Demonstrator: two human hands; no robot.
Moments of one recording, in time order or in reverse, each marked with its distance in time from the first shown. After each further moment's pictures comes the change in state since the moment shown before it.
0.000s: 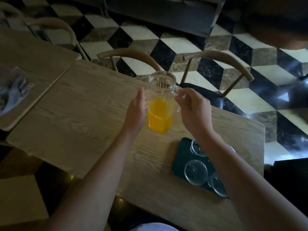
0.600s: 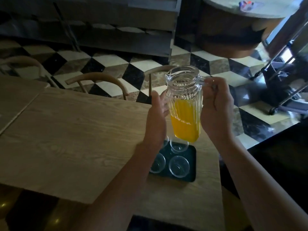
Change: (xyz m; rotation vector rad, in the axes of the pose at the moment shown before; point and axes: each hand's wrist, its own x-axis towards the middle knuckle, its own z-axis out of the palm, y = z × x) left_hand -0.152 0.078 0.197 -0.207 -0.246 0.059; right_hand -0.079 0.032 -0.219 0.161 0.463 -0.145
